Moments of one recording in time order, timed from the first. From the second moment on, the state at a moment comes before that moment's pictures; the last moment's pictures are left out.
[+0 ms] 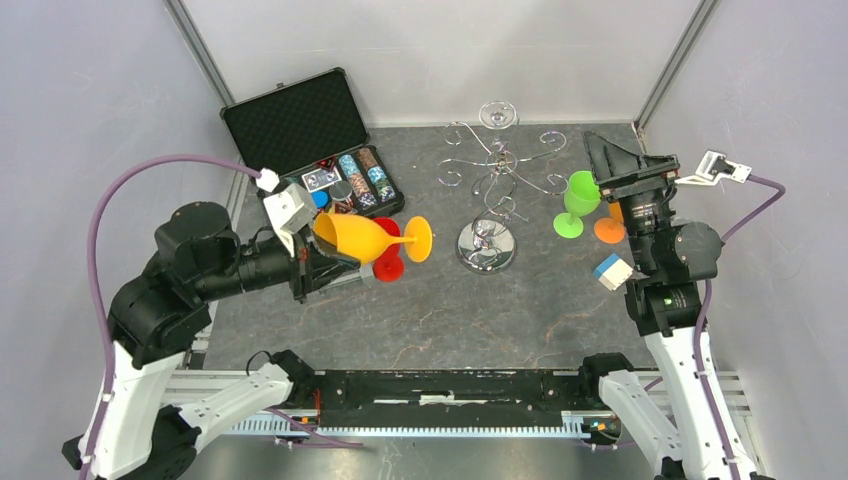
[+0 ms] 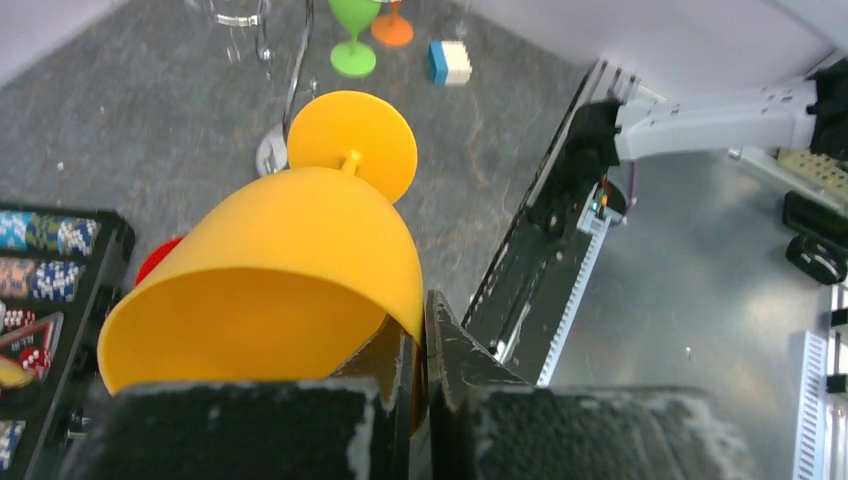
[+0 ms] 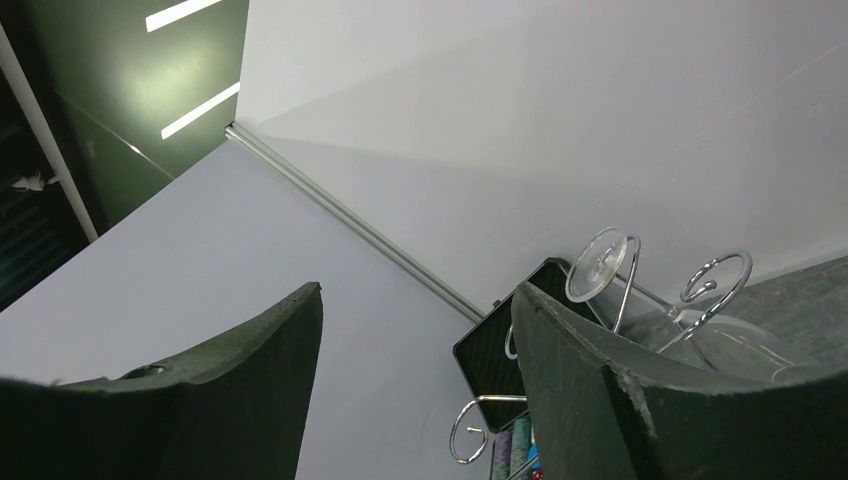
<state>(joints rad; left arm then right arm) -0.65 0.84 1.56 -1.00 0.47 -0.04 0.13 0.70 0.88 0.27 -0.07 1.08</state>
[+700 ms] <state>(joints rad) -0.68 1.07 1.43 -1.28 0.20 -0.05 0.13 0.73 0.88 0.23 -0.04 1.04</state>
